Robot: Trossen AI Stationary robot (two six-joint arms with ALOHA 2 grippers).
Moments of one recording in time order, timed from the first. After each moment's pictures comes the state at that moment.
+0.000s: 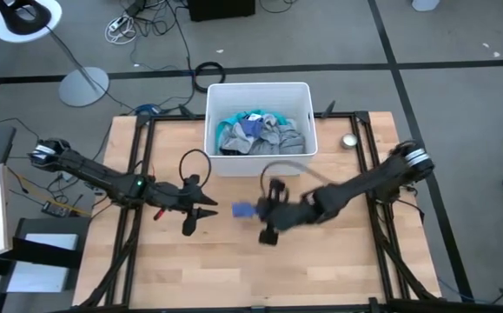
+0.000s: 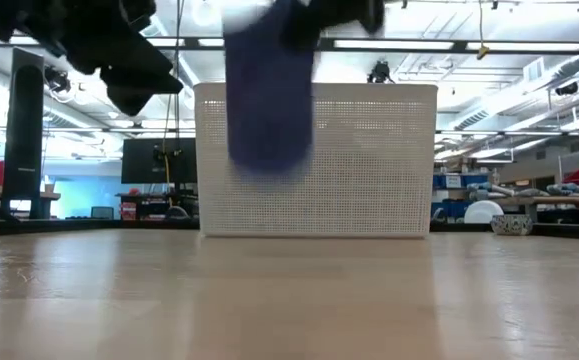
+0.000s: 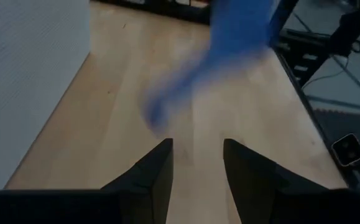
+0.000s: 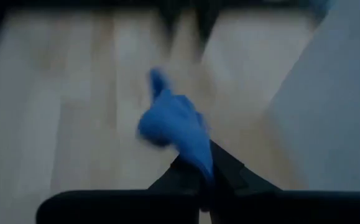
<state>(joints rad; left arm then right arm) -0.31 0.99 0.48 0.08 -0.21 -0.36 0.39 1.71 1.36 -0.37 0.53 0.29</state>
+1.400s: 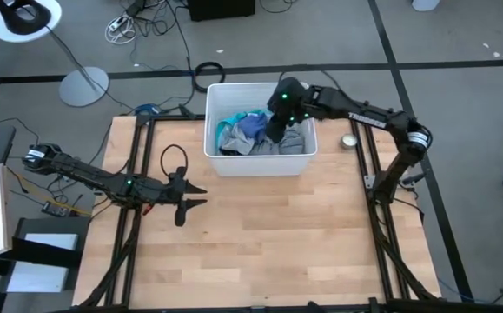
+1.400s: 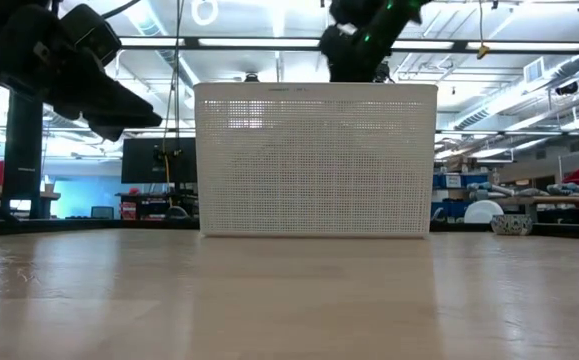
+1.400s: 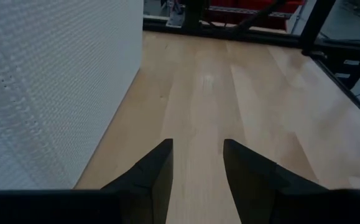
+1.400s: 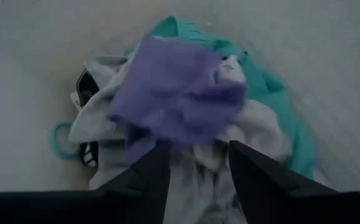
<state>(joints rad) -0.26 0.74 0.19 0.24 -0.31 -0.21 -0.45 1.67 1.60 -0.79 0.01 0.11</state>
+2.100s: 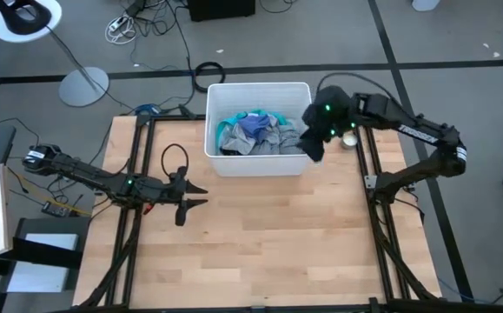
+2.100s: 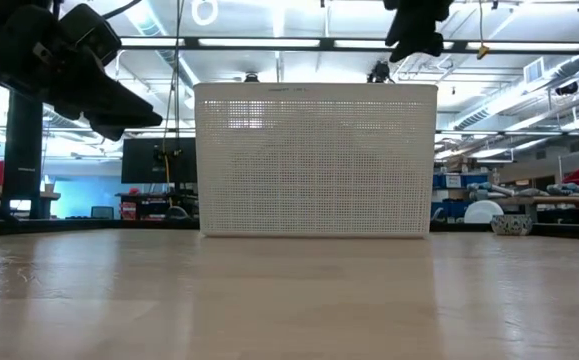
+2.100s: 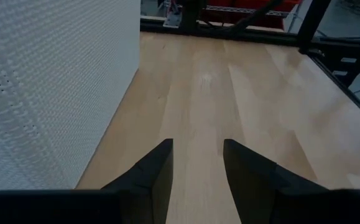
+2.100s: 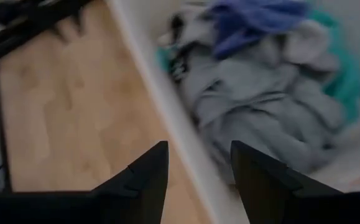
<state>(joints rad) -0.25 0.74 0.19 0.25 -0.29 -0.19 -0.36 1.31 1.49 -1.06 -0.16 0.19</state>
